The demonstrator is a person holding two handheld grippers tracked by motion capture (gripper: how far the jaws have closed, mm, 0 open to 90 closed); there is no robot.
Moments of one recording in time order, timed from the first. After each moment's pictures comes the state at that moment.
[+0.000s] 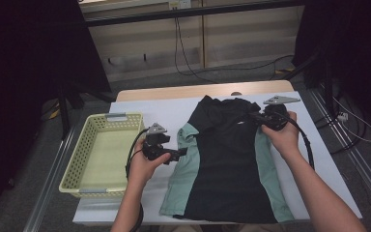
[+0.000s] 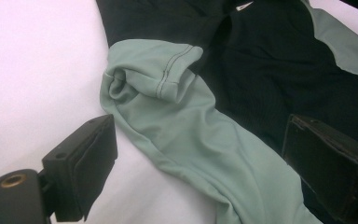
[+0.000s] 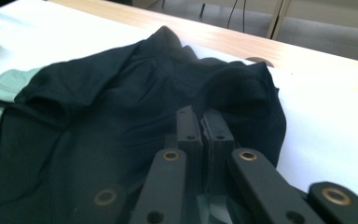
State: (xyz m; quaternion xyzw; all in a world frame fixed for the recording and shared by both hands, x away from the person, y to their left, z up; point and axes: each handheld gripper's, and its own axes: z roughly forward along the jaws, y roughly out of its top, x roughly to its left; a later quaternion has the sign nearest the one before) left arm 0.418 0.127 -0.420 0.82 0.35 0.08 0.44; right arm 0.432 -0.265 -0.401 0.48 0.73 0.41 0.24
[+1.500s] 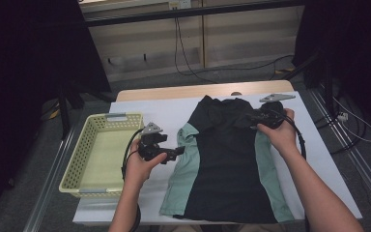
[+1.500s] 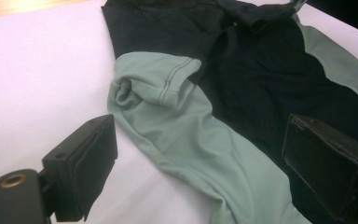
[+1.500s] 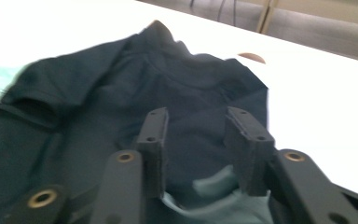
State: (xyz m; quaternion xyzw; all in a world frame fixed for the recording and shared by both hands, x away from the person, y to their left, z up) left arm 0.412 0.136 -0.410 0.81 0.35 0.08 0.46; right arm 0.437 -0.260 -0.394 0.50 0.74 0.38 0.25
